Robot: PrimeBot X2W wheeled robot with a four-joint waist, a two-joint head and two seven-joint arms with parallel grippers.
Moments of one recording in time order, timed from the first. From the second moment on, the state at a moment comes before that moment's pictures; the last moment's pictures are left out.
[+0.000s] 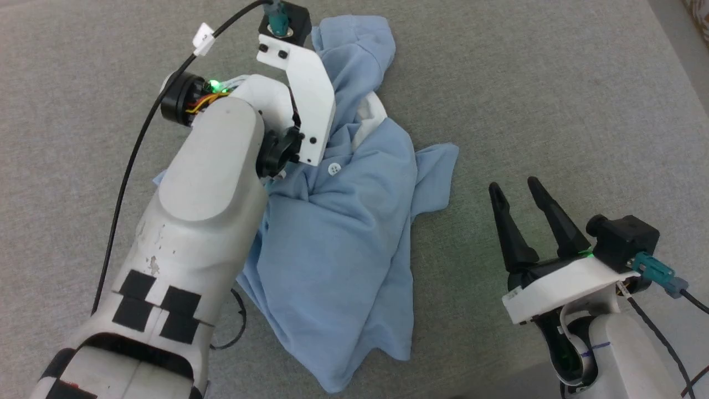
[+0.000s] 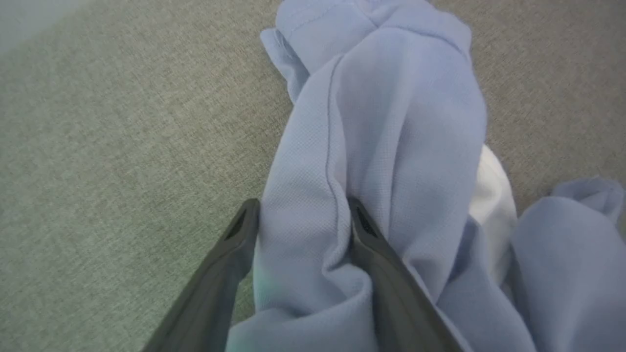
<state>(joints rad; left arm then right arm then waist) -1.01 0.09 -0.40 0.65 -0.26 0.00 0.76 -0.20 -0.05 0.12 0.13 0.34 0.13 -0.12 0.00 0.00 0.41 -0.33</state>
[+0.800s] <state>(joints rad) -0.40 0.18 -0.13 0.21 -0.43 0.13 0.18 -0.13 -0.05 0.05 0.06 0.26 0.13 -0.01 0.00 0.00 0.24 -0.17</state>
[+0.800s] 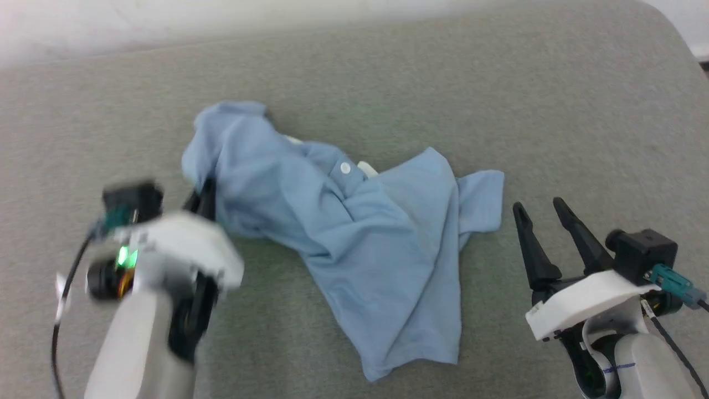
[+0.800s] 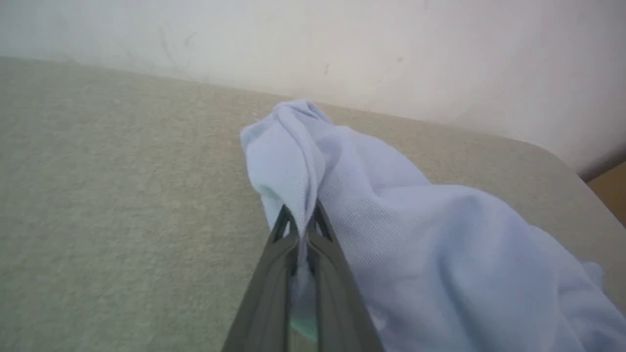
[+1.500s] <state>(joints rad) 0.10 0.13 -0.06 -0.04 -0.55 0.19 0.14 -0.06 -0.05 0.00 0.02 0.21 0.13 0.13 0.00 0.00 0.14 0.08</state>
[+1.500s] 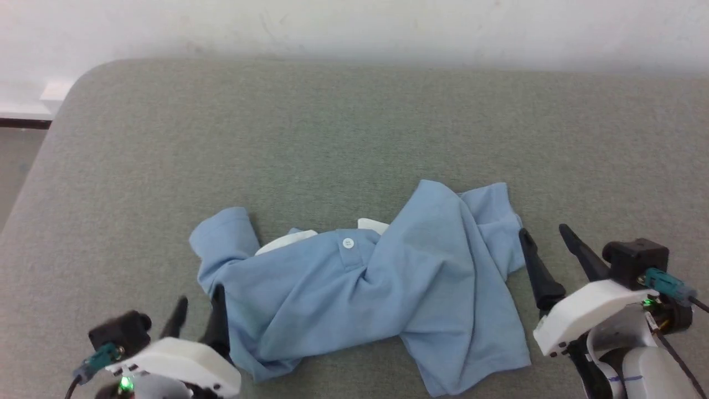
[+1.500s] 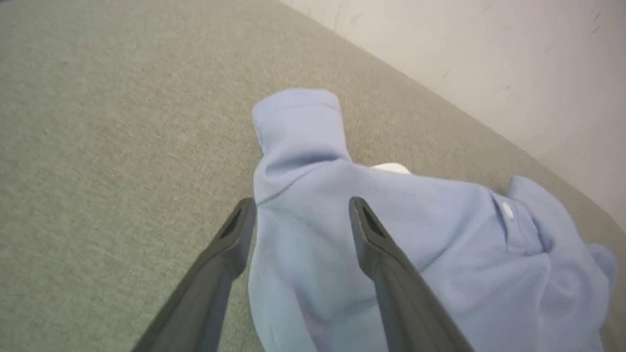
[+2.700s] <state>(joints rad) -0.11 0.09 -0.09 0.15 -0.44 0.11 -0.25 -0.61 -0.05 0.07 0.32 0.29 0.13 0.56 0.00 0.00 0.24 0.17</state>
